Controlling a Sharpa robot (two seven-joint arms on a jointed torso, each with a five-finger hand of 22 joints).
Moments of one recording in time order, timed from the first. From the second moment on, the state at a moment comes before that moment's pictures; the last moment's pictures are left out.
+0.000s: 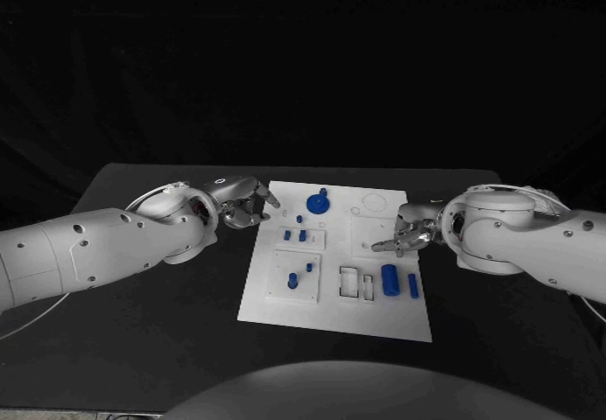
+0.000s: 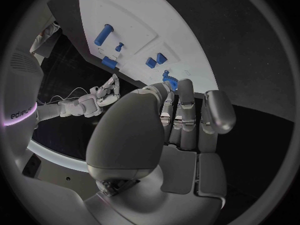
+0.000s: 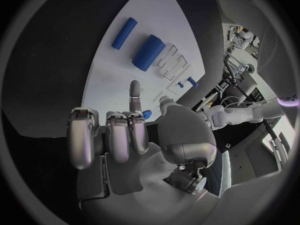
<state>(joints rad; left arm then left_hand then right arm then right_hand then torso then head) 1.21 -0.81 -0.22 1.41 -1.36 -0.35 0.02 1.49 -0.13 0.48 0.27 0.14 0.92 0.06 0.07 0.09 0.77 0.07 0.22 0.07 1.18 -0.02 0.99 0.57 0.08 1.41 0.08 1.14 1.31 1.28 -0.91 -0.22 1.67 -1.36 0.11 -0.47 0.84 0.00 0.04 0.29 0.12 1.19 0.03 0.22 0.50 1.47 -0.03 1.57 1.31 1.47 -0.08 1.57 1.31 0.05 1.46 0.03 1.45 1.31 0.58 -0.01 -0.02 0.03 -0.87</state>
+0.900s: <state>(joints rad) 1.21 -0.80 -0.22 1.41 -1.35 -0.36 0.04 1.49 -0.13 0.49 0.27 0.15 0.93 0.06 0.07 0.09 0.78 0.07 0.22 0.07 1.18 -0.02 0.99 0.58 0.08 1.41 0.08 1.14 1.31 1.28 -0.80 -0.22 1.57 -1.26 0.36 -0.63 0.89 -0.01 0.06 0.24 0.19 1.18 0.05 0.15 0.45 1.47 -0.03 1.57 1.31 1.47 -0.08 1.57 1.31 0.05 1.46 0.03 1.40 1.31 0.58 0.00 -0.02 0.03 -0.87</state>
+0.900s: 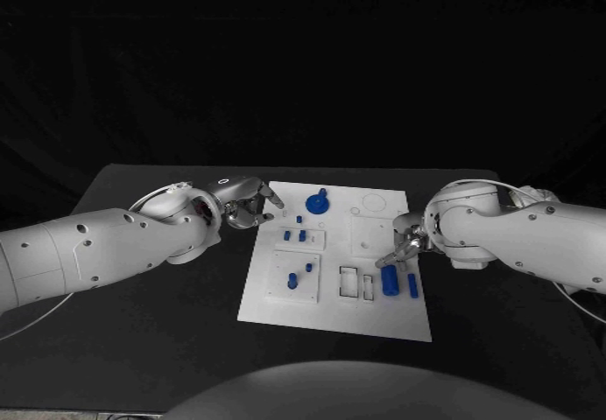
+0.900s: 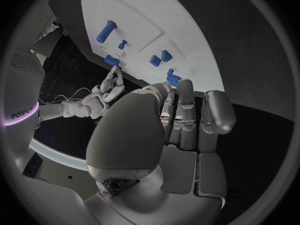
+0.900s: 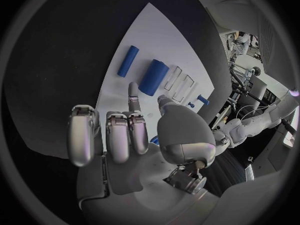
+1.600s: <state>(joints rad) 1.21 -0.80 -0.22 1.41 -1.35 -0.35 0.03 1.50 -0.14 0.49 0.27 0.15 0.93 0.06 0.07 0.09 0.78 0.07 0.22 0.07 1.18 -0.02 0.99 0.57 0.08 1.41 0.08 1.14 1.31 1.25 -0.77 -0.22 1.52 -1.21 0.33 -0.63 0.93 0.00 0.10 0.19 0.31 1.17 0.05 0.13 0.45 1.47 -0.02 1.57 1.31 1.47 -0.08 1.57 1.31 0.05 1.44 0.05 1.34 1.31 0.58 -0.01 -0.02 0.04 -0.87</state>
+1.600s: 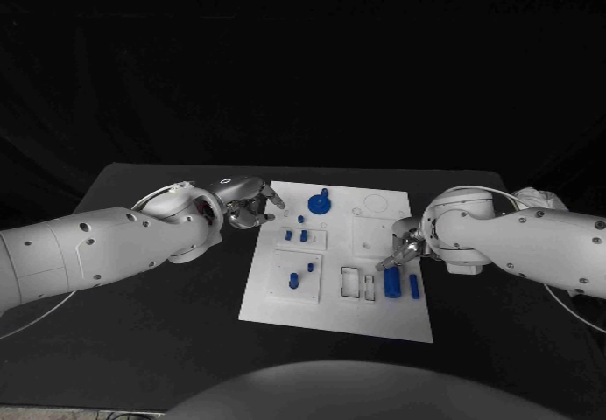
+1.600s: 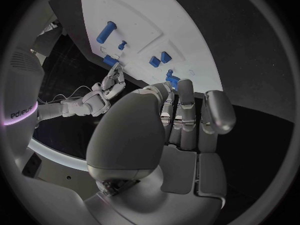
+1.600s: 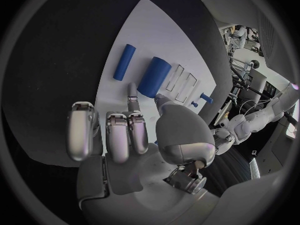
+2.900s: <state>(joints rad) 1.21 -0.80 -0.22 1.40 -1.35 -0.34 0.02 1.50 -0.14 0.49 0.27 0.15 0.93 0.06 0.07 0.09 0.78 0.07 0.22 0.07 1.18 -0.02 0.99 0.57 0.08 1.41 0.08 1.14 1.31 1.24 -0.77 -0.22 1.50 -1.11 0.27 -0.63 0.91 -0.01 0.17 0.12 0.40 1.08 0.03 0.25 0.82 1.47 -0.03 1.57 1.31 1.47 -0.08 1.57 1.31 0.05 1.43 0.03 1.29 1.31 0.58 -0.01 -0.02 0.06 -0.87</state>
